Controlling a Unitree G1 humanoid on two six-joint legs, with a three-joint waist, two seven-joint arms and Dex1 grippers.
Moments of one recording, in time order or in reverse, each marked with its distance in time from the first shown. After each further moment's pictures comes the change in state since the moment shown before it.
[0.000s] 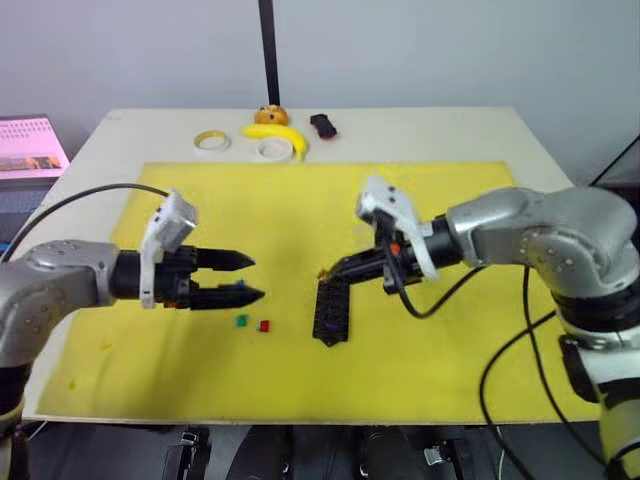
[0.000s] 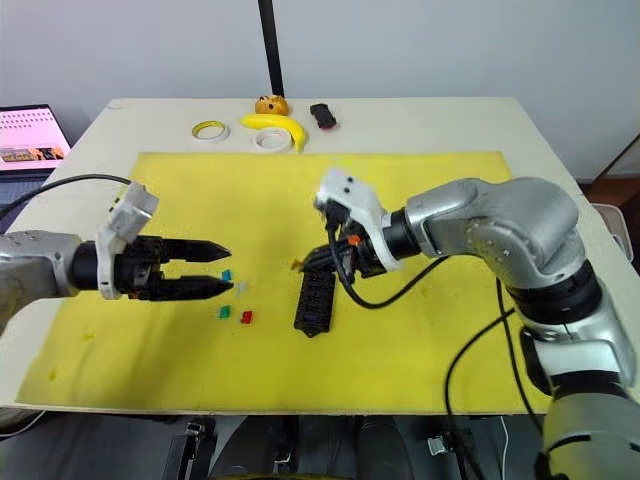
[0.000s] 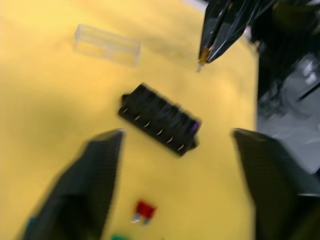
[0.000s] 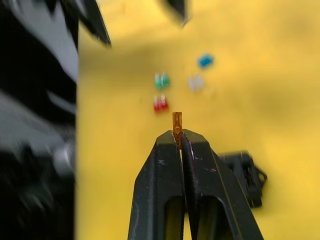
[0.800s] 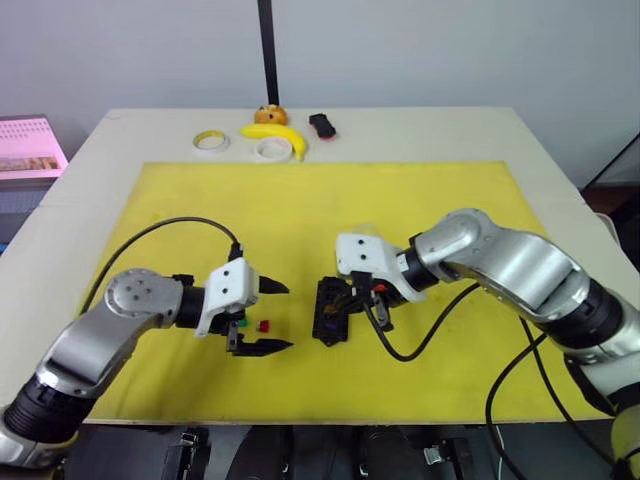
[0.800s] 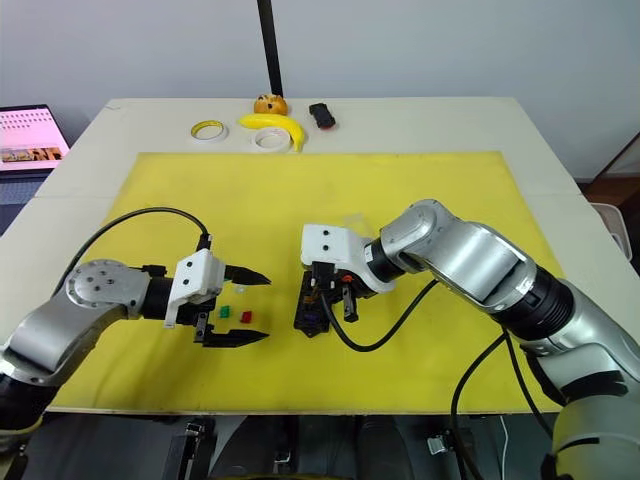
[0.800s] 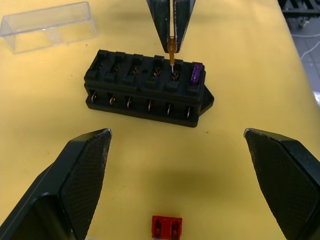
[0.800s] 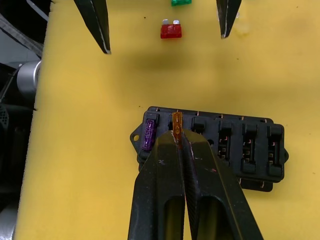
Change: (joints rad) left arm 0.048 -0.161 -0.235 0.001 0.397 -0.384 -0.060; right arm 0.004 0.024 0.221 0.001 -0.339 -0.145 0.179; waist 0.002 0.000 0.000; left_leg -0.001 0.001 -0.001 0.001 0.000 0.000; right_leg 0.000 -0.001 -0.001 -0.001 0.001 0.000
